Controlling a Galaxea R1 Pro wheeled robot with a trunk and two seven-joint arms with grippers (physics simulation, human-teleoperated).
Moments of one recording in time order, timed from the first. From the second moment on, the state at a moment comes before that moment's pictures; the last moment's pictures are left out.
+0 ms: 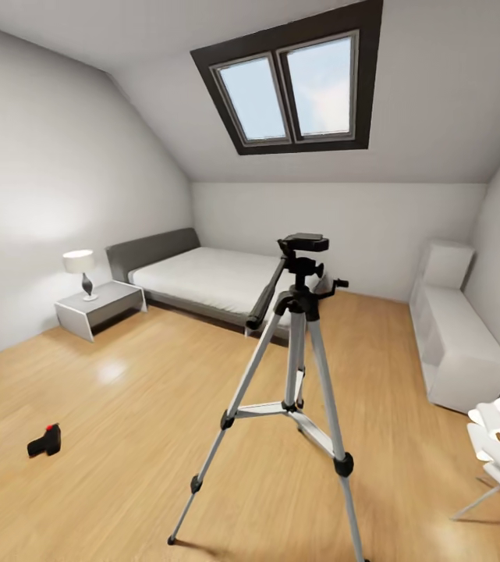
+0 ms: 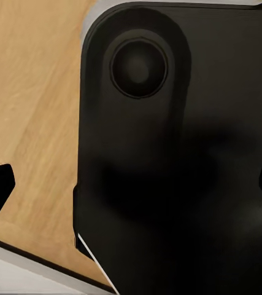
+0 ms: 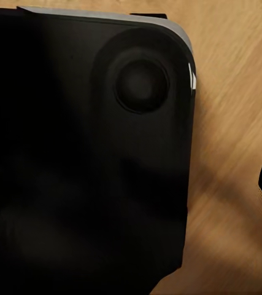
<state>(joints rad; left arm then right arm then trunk) 0.00 0.01 0.00 -0.03 0.10 -0.01 0.00 0.00 0.00 0.00 0.00 0.01 -0.08 0.00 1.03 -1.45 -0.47</state>
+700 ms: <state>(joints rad) 0.00 0.01 0.00 -0.03 0.10 -0.01 0.00 0.00 0.00 0.00 0.00 0.01 -0.08 0.00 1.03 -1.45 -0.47</state>
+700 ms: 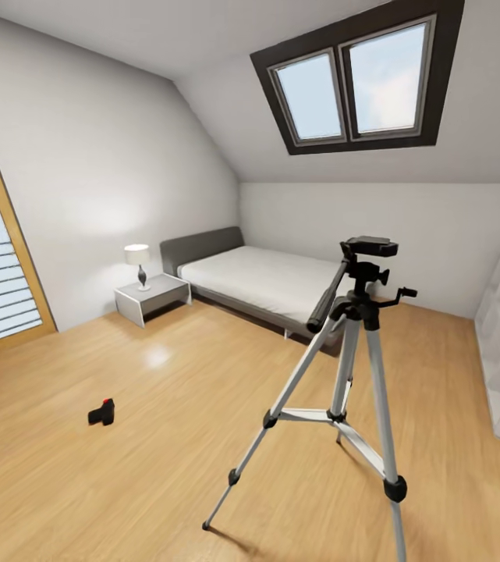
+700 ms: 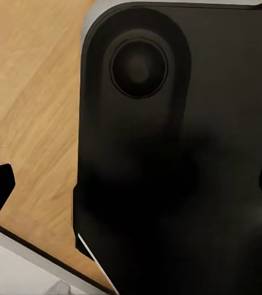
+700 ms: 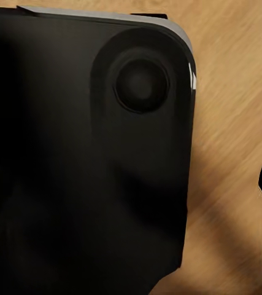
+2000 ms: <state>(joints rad) 0.00 0.01 0.00 -0.03 0.10 -0.01 0.00 0.00 0.00 0.00 0.00 0.02 -0.10 -0.01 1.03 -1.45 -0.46</state>
